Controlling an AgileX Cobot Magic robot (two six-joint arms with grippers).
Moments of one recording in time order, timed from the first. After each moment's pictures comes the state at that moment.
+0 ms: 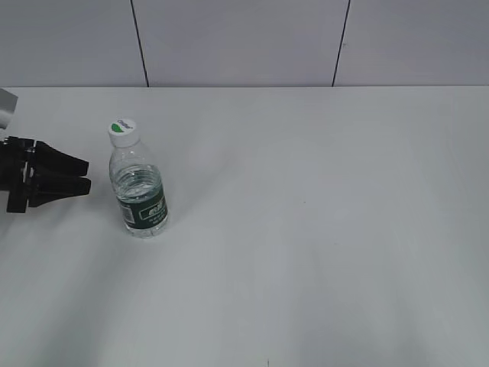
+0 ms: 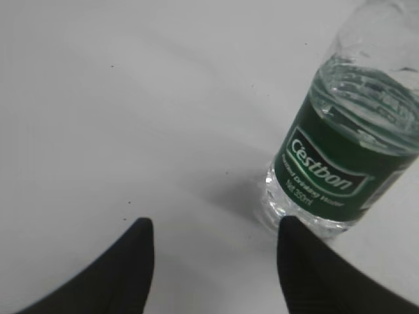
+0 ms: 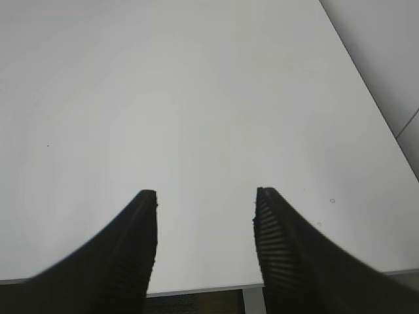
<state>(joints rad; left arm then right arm) 0.32 2.19 -1.10 1.84 -1.20 -0.83 0.05 -0.01 -0.51 -0.06 1.09 -0.07</state>
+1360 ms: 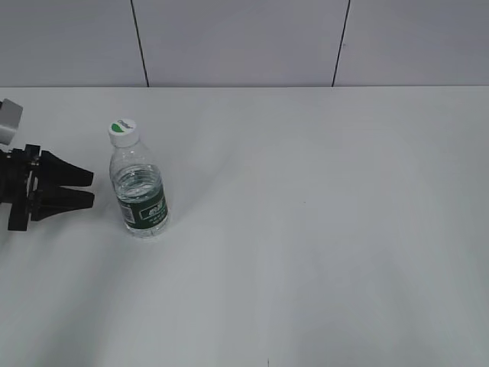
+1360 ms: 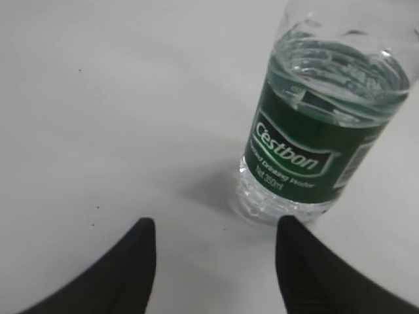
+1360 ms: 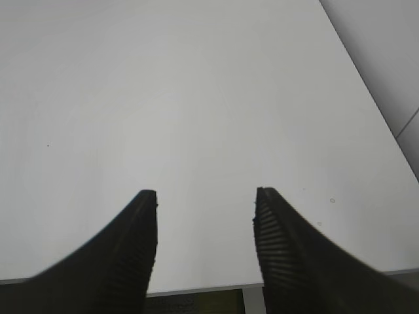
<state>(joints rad) 0.31 2.19 -1.05 1.84 -1.21 -0.70 0.05 -0.01 -0.51 -0.06 1.09 -0.07</state>
